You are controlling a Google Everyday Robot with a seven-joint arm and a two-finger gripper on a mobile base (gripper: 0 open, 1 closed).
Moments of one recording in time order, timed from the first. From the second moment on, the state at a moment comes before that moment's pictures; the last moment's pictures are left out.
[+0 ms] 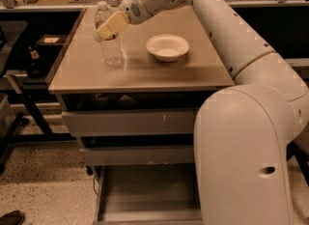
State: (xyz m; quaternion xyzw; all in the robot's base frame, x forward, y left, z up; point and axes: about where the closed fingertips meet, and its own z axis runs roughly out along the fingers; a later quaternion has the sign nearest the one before) arm 0.740 0.123 0.932 -0.52 0.70 0.33 0.36
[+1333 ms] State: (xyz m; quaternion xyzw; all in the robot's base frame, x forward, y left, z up) arm 0.748 0.170 0.914 -0.53 0.68 0.36 0.36
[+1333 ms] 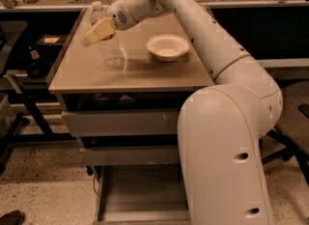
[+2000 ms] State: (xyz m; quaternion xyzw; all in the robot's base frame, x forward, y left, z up) arm 0.748 0.170 0.914 -0.53 0.68 0.36 0.36
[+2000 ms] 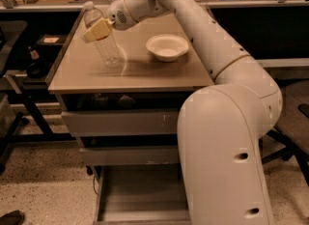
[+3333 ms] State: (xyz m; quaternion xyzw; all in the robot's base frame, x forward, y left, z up) arm 0.738 0.170 0.927 -0.52 0.67 0.35 0.38
